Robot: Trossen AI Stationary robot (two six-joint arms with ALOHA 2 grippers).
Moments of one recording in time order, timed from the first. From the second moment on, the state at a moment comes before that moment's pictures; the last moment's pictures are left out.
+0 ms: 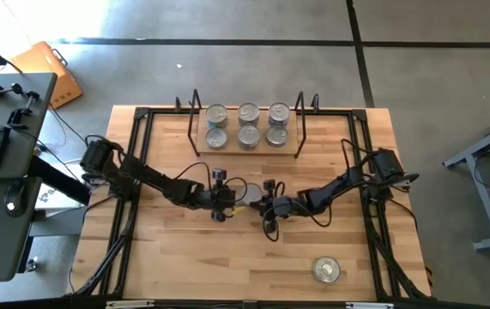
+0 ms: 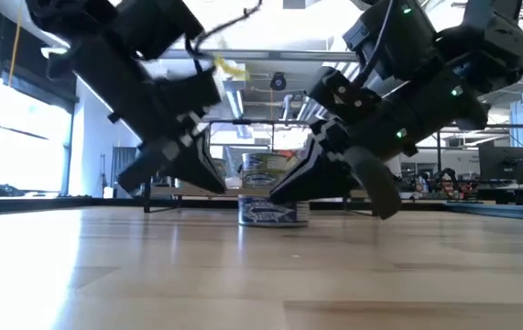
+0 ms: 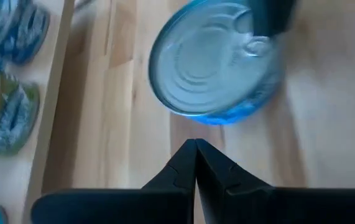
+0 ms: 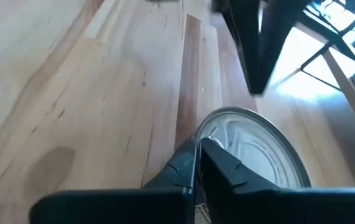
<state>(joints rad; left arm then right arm) -0.23 1.74 0.78 0.08 -0.55 0.20 0.25 1.95 0.73 0.58 0.36 -0.26</state>
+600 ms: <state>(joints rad) -0.25 1.76 0.78 0.33 -0.25 0.59 0.29 1.78 0.72 0.42 0.37 -0.21</state>
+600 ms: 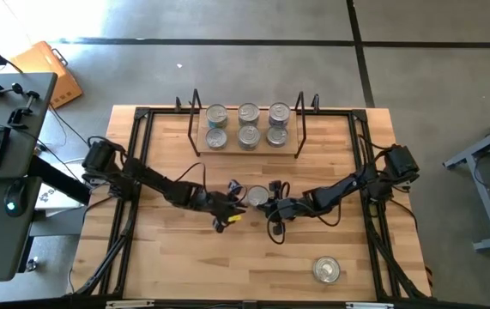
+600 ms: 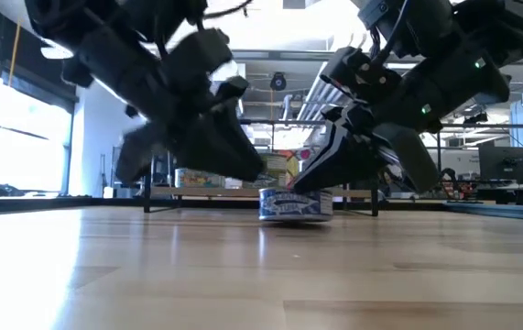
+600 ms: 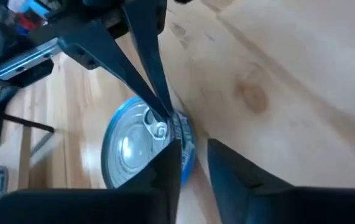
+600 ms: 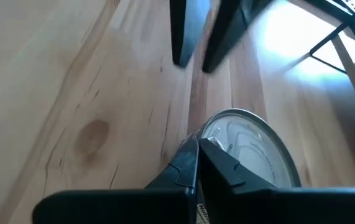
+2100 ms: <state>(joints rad) -0.17 1.86 0.78 0.47 -0.27 0.63 0.28 1.78 0.73 0.53 0.37 -0.19</state>
